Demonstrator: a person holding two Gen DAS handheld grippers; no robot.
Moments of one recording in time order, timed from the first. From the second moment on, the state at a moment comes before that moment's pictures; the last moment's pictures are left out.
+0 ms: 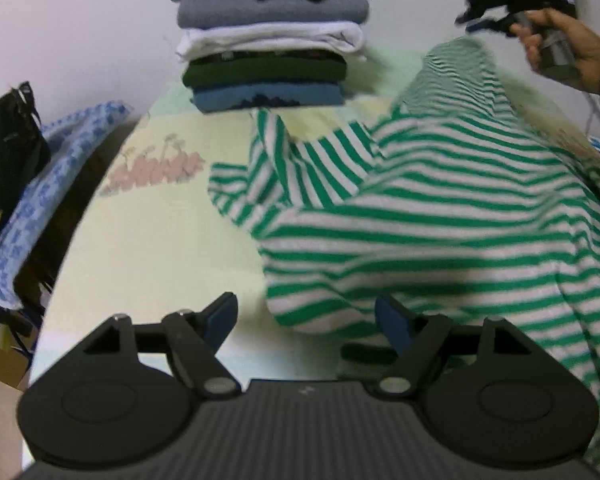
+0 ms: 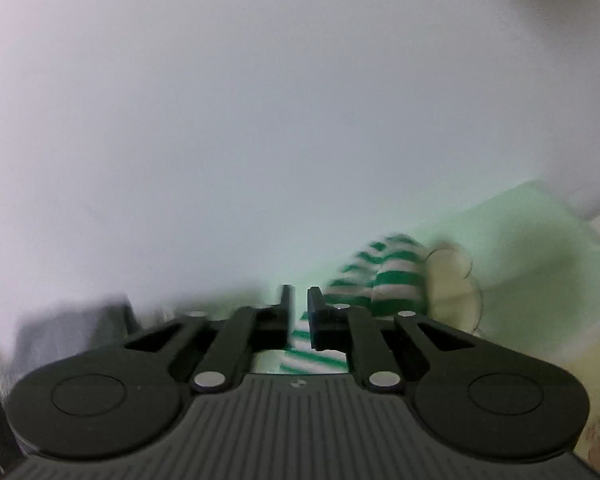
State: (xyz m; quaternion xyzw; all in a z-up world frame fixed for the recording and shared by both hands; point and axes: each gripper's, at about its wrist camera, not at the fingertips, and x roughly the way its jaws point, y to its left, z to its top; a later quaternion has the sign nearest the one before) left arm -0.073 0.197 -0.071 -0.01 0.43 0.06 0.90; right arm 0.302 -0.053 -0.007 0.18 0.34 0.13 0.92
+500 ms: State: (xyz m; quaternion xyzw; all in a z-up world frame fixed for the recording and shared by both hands) left arm -0.106 0.196 -0.072 0.03 0.45 -0.08 0.89; right arm 0.046 -0.082 -0.011 -0.02 0.29 0.12 0.95
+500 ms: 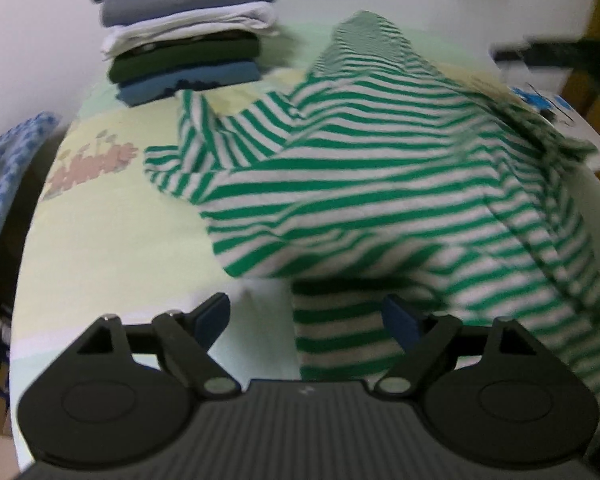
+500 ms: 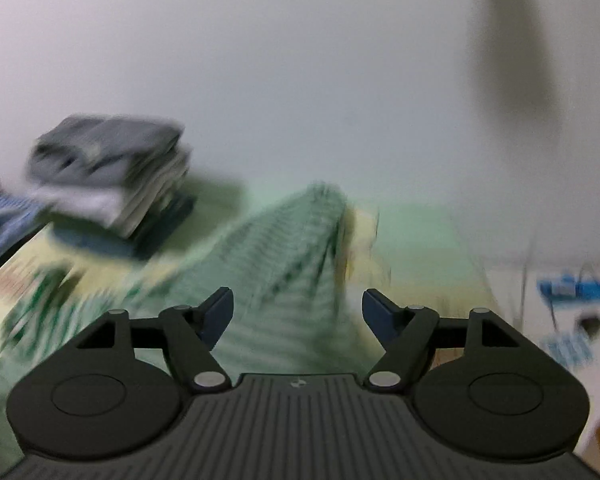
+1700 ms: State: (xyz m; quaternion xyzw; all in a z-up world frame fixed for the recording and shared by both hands) left arm -0.221 0.177 -0.089 -0.04 0.52 -0.07 0.85; right arm -0.195 -0.140 -0.086 0.03 0.46 0.28 0.84
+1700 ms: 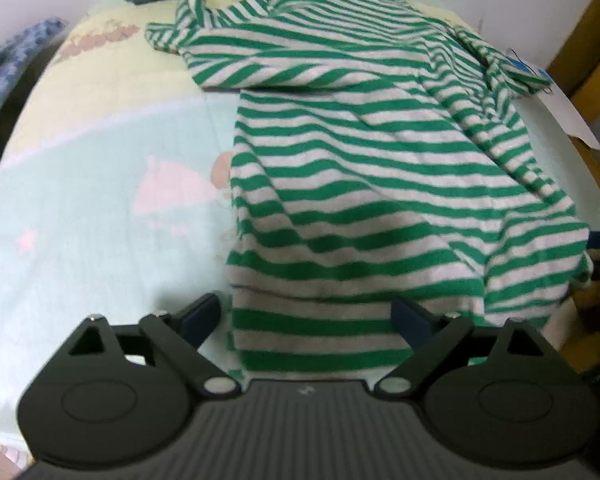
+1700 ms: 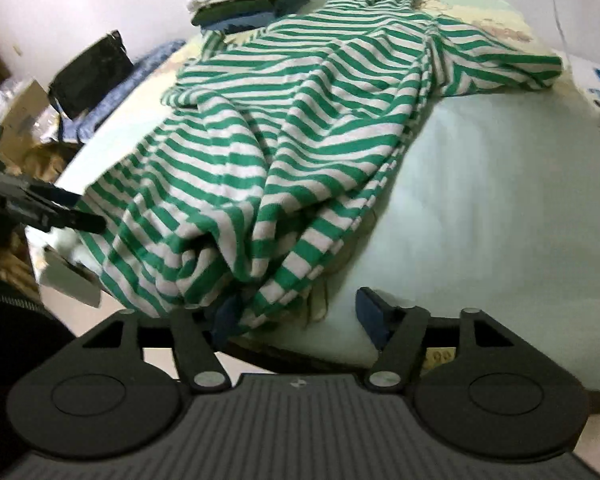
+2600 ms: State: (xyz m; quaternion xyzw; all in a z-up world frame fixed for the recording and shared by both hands) left arm -0.316 0.145 0.047 -0.06 0.40 0.01 0.91; right arm -0.175 -0.246 0.000 0.17 0.42 0.42 0.78
